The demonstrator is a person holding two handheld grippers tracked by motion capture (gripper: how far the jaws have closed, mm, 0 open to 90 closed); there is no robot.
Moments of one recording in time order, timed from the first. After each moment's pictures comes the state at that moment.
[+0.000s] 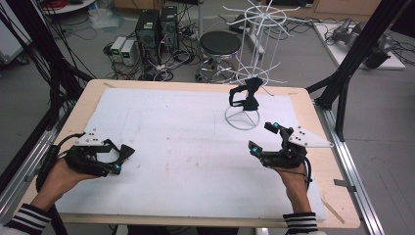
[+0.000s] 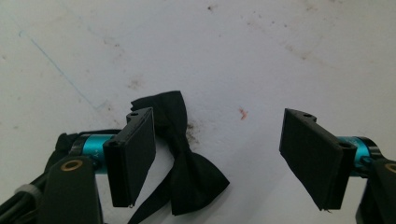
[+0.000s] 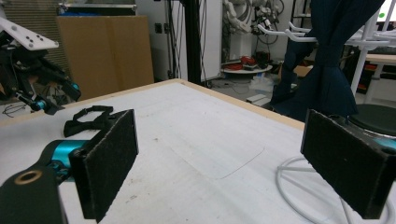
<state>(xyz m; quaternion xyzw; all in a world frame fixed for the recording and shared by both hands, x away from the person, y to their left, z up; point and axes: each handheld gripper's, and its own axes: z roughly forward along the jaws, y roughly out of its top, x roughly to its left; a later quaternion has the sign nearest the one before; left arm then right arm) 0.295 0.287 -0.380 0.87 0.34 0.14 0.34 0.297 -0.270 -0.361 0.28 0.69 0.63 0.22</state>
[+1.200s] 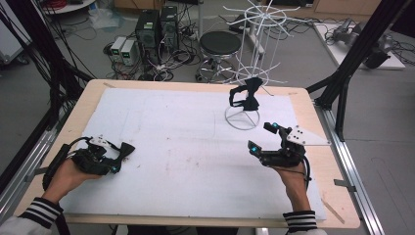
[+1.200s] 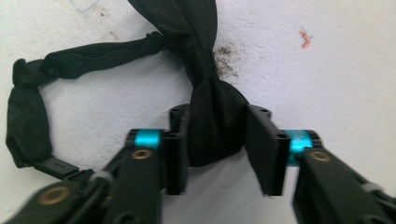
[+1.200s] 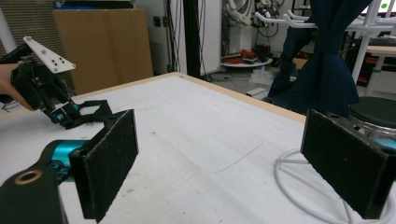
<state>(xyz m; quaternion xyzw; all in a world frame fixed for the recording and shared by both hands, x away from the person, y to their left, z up) 0.316 0.293 -0.416 0.89 0.39 0.09 0.24 0.303 -0.270 -0.366 0.28 0.70 0.62 0.22</state>
